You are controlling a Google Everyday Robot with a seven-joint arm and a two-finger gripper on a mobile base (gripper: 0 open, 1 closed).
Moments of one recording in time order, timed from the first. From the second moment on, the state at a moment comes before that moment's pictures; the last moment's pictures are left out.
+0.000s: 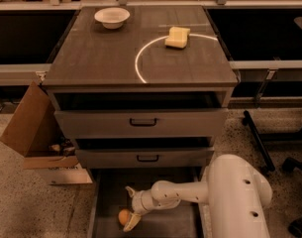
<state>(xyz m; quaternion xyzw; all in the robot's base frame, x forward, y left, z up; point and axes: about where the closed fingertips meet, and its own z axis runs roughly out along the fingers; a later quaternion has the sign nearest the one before) 0.505 0.111 0.192 -0.66 0.64 0.25 0.30</state>
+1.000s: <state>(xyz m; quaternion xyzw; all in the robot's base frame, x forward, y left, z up) 0.513 0.137 0.149 -0.68 0.62 0.25 0.32</state>
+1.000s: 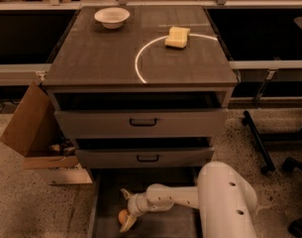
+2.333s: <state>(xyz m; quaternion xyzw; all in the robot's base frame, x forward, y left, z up) 0.508 0.107 0.122 -0.69 0.63 0.23 0.27</state>
